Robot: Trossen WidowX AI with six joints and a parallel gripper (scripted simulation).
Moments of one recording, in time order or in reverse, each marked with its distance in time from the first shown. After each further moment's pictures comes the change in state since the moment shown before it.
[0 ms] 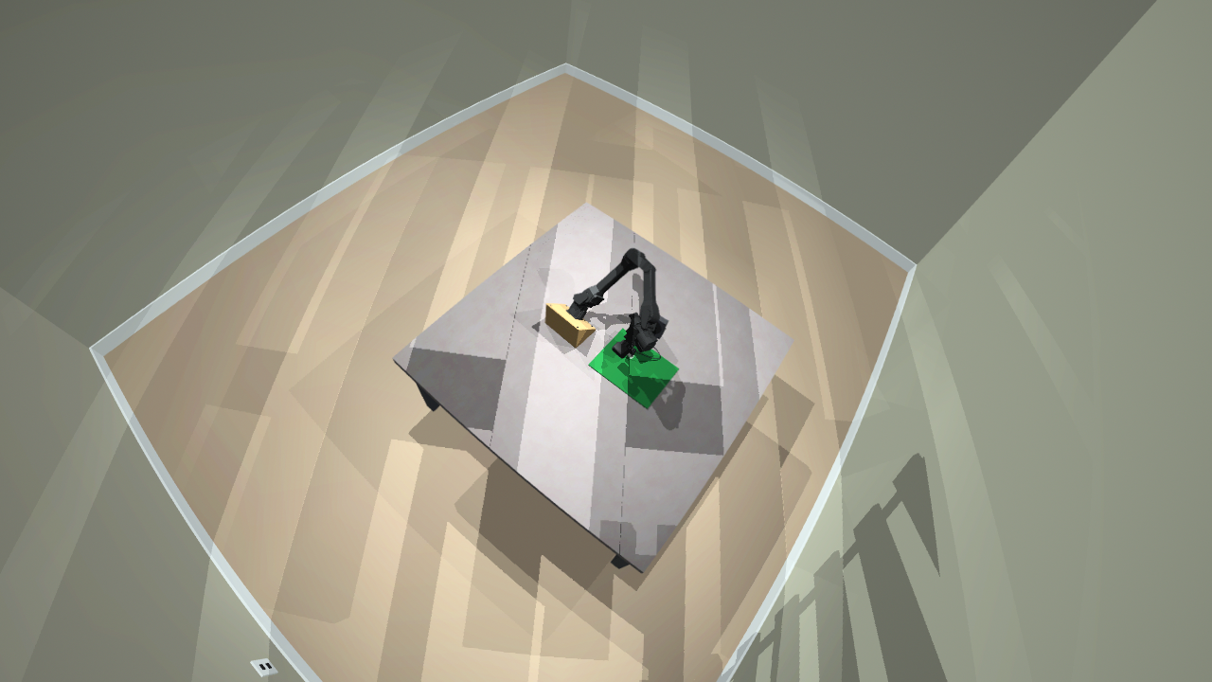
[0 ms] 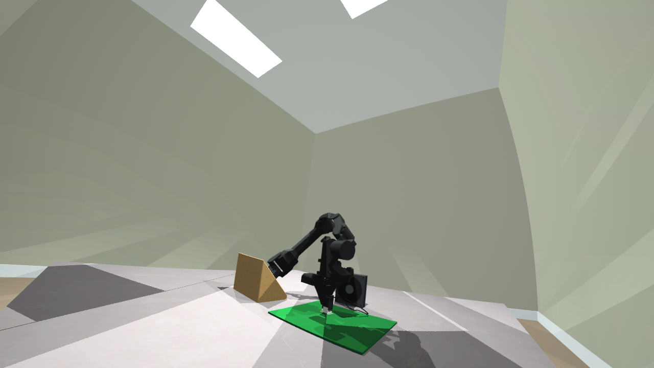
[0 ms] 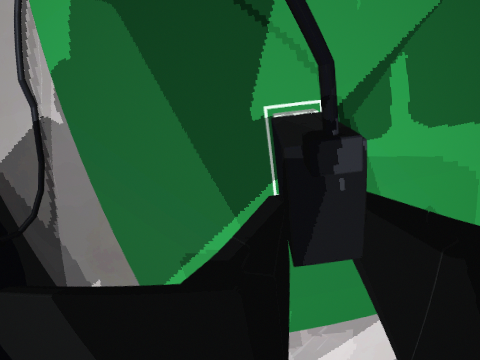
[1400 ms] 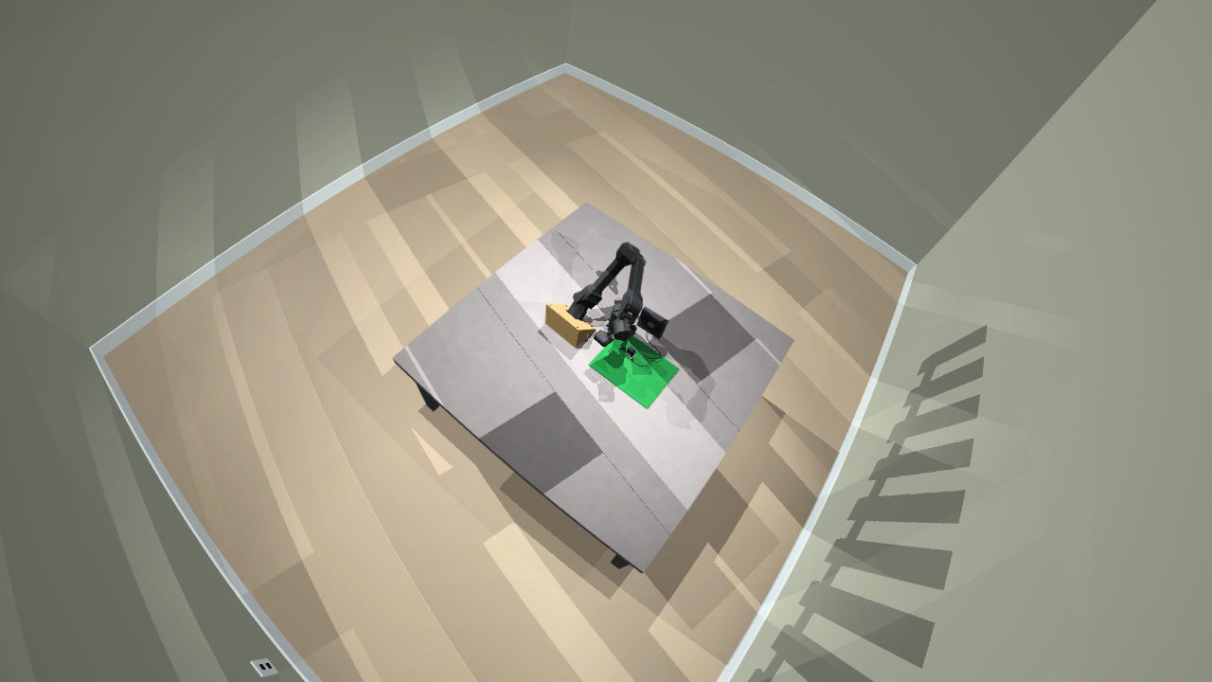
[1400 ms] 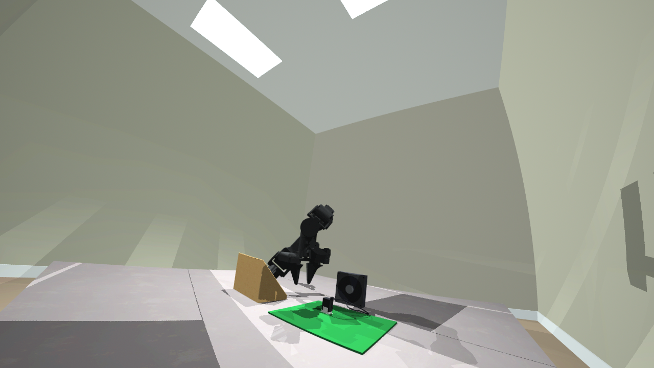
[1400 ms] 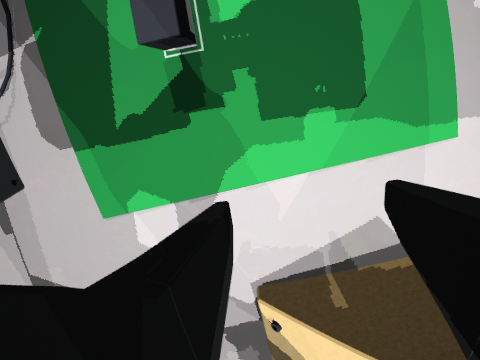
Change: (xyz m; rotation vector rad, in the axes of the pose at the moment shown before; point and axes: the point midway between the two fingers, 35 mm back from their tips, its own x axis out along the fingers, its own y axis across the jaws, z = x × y) arm -0.055 -0.047 -0.067 0.010 -0.005 -0.017
